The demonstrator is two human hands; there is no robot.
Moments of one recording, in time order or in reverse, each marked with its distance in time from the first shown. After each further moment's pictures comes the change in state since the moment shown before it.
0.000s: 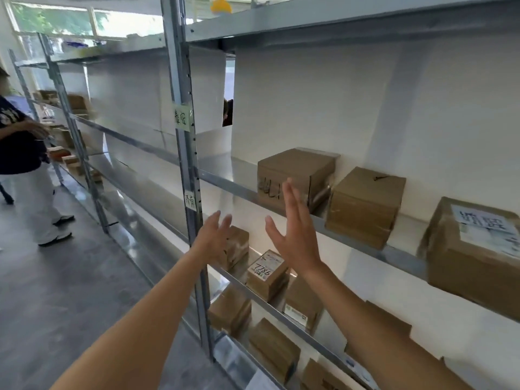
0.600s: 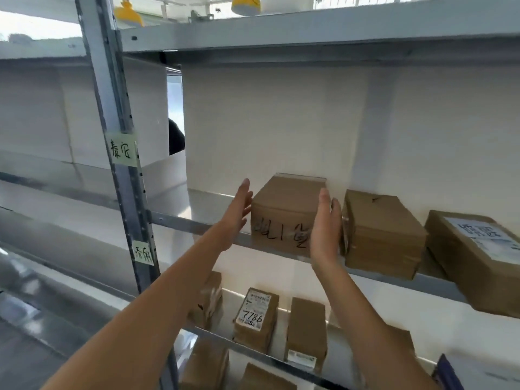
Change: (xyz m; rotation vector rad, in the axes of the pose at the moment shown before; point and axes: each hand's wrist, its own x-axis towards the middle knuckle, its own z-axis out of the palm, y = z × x) left_hand 0.149 0.084 0.002 -0.601 -0.596 0.098; right_hand 0.098 0.002 0.016 0.531 0.602 0.883
